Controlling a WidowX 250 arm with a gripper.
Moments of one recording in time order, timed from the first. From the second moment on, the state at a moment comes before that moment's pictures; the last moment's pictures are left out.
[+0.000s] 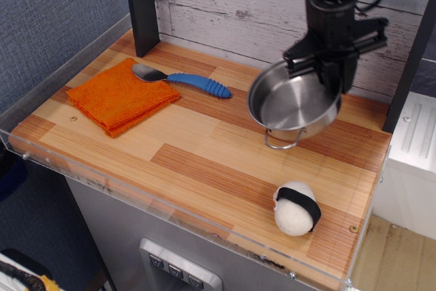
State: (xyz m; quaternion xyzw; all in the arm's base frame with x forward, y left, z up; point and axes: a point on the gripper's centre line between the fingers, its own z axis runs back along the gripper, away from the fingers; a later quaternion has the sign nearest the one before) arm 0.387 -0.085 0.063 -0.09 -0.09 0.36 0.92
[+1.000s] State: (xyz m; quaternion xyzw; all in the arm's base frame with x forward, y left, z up) arm 0.380 -0.102 0.033 -0.04 -0.05 0.37 0.93
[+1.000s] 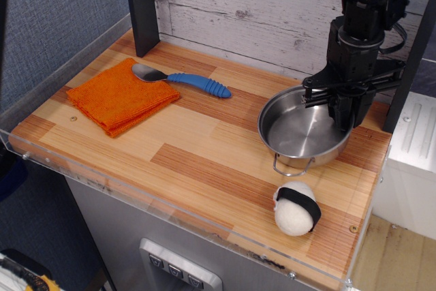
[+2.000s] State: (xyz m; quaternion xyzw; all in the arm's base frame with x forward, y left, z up) arm 0.376 -0.107 0.032 -0.04 -0.05 0.40 0.92
